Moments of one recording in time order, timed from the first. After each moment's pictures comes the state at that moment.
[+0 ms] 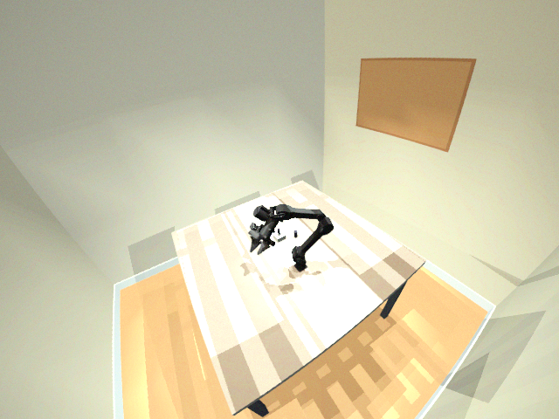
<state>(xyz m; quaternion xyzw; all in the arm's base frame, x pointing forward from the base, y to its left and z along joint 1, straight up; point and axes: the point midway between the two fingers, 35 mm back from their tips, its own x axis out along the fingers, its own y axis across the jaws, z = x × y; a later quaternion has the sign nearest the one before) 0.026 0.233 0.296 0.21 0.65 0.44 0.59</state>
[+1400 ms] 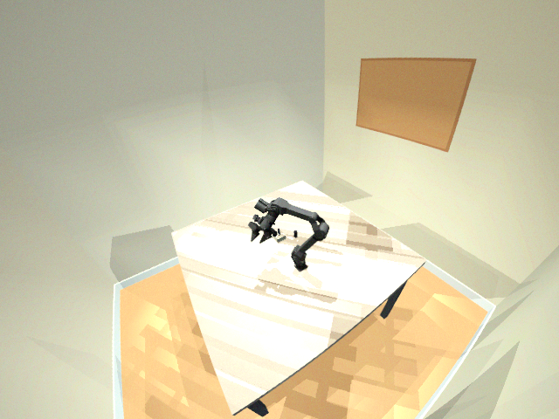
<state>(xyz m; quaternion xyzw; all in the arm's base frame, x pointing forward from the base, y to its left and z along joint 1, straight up) 0.115 0.185 0.268 0.23 0.64 0.32 0.66</state>
